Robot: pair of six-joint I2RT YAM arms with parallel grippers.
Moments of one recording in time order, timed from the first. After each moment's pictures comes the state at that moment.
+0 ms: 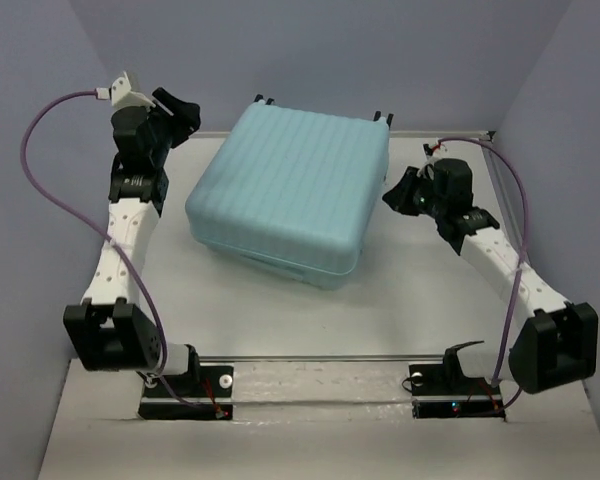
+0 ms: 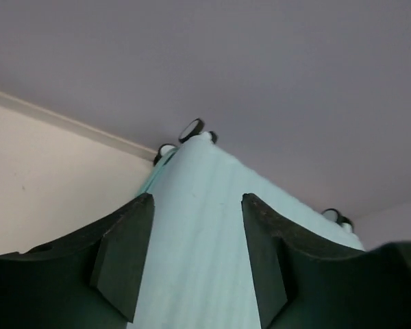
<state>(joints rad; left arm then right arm) 0.01 1.44 1.38 -0.01 0.08 -0.63 0.23 1.33 1.05 -0.18 -0.18 0.43</state>
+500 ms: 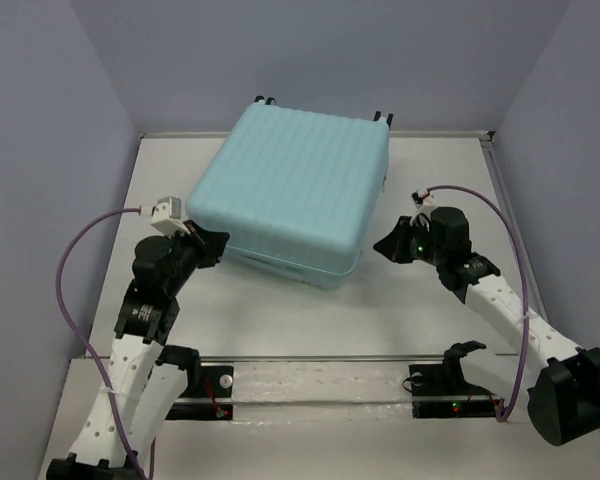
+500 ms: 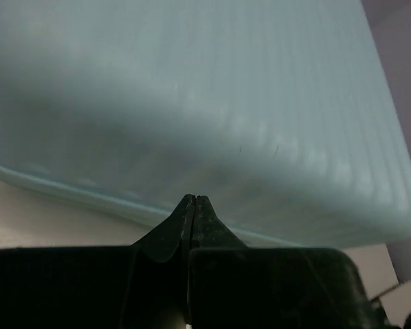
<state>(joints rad) -0.18 0.60 0.64 -0.24 0.17 -0.57 0.32 1.02 0.66 -0.13 -0.36 0.47</state>
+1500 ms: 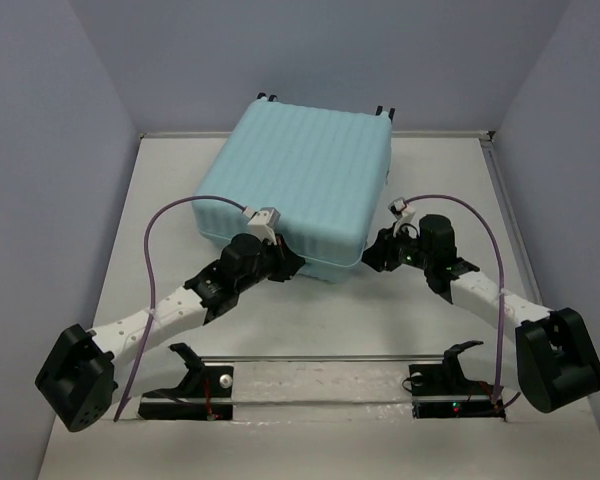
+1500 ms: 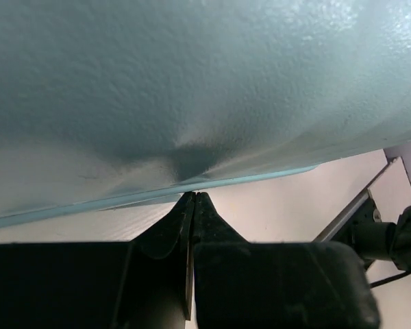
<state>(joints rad) -0.76 1.06 0.55 0.13 0.04 -0.65 0.33 1.19 0.51 0.23 -0.56 0.23</state>
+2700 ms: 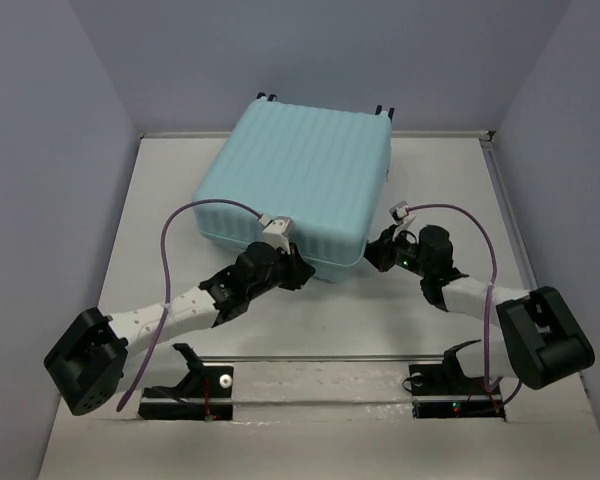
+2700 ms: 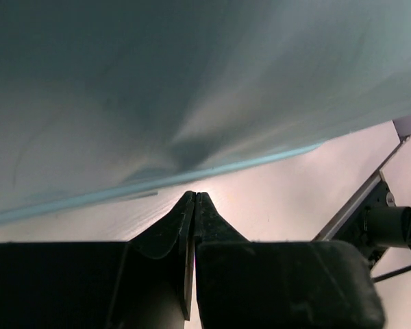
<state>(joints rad) -0.85 1.14 0.52 0.22 -0.01 -0.64 0.33 1.33 0.39 0.68 -0.55 0.25</state>
